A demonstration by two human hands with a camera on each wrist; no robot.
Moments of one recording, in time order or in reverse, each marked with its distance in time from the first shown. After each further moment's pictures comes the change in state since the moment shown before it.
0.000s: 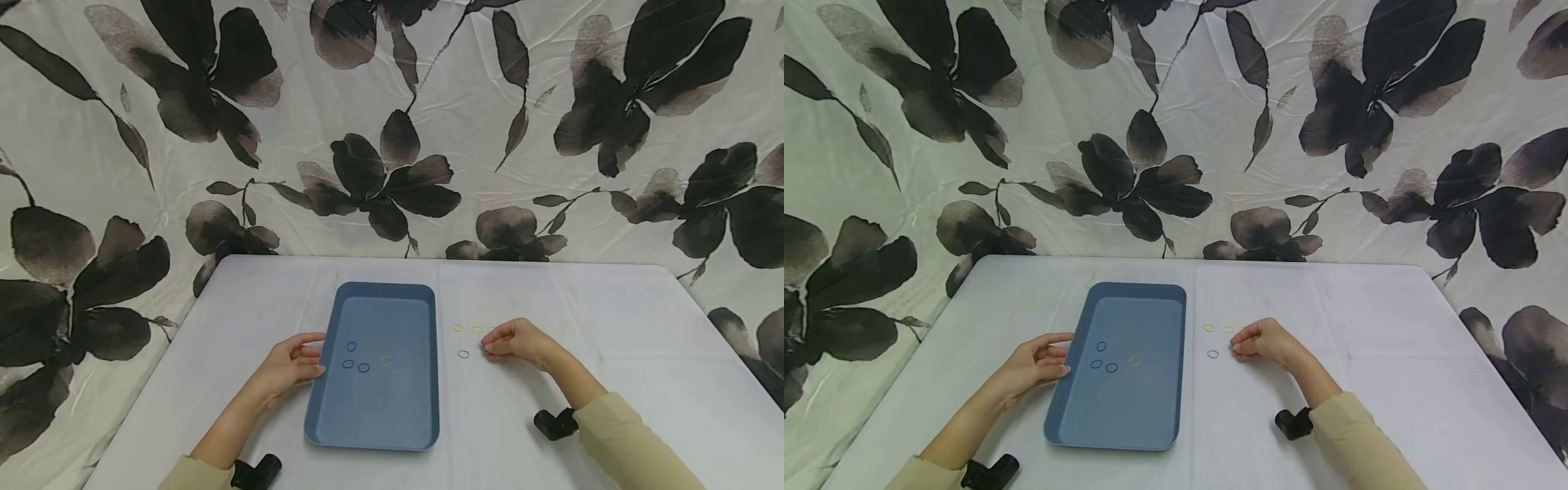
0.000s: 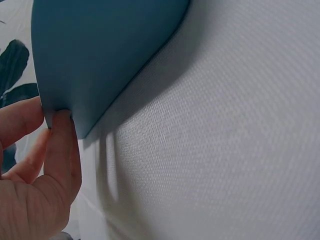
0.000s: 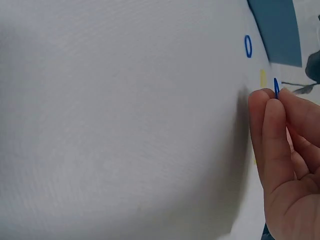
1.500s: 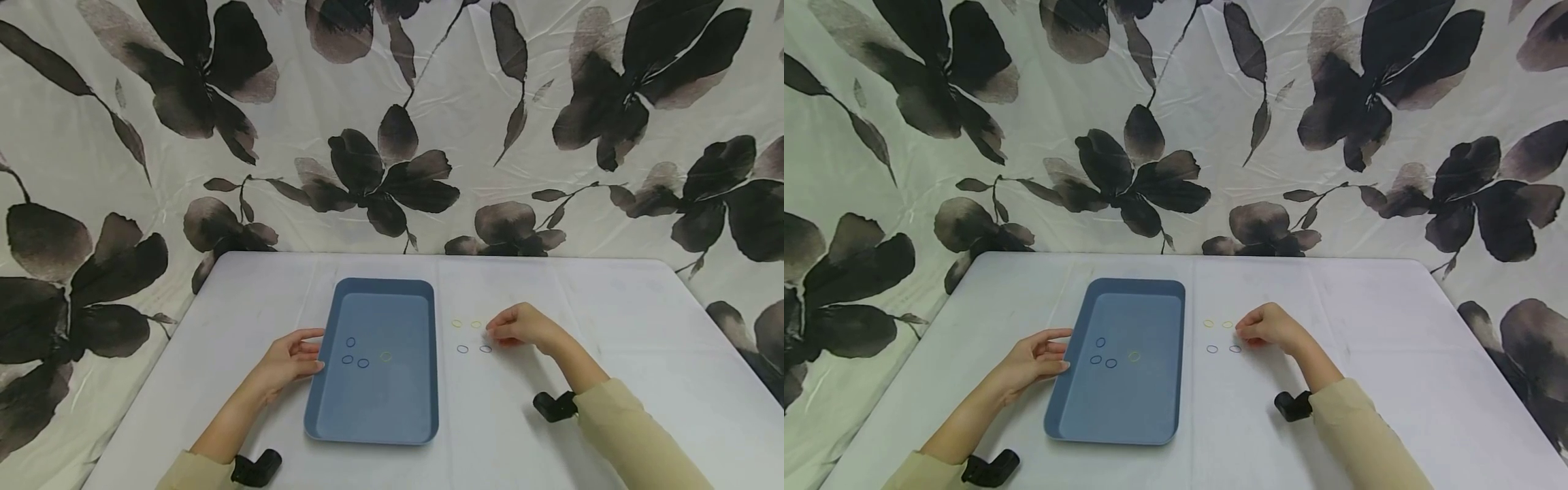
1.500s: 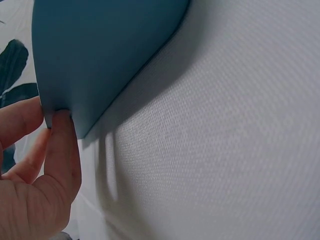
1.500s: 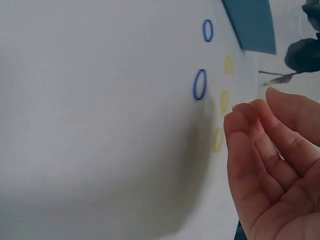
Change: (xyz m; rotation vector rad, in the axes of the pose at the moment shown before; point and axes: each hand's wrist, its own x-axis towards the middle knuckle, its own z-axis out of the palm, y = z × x) left_hand 0.001 0.001 0.000 0.018 0.008 -0.019; right_hand 0.000 -0.016 -0.010 -0.256 0.105 0.044
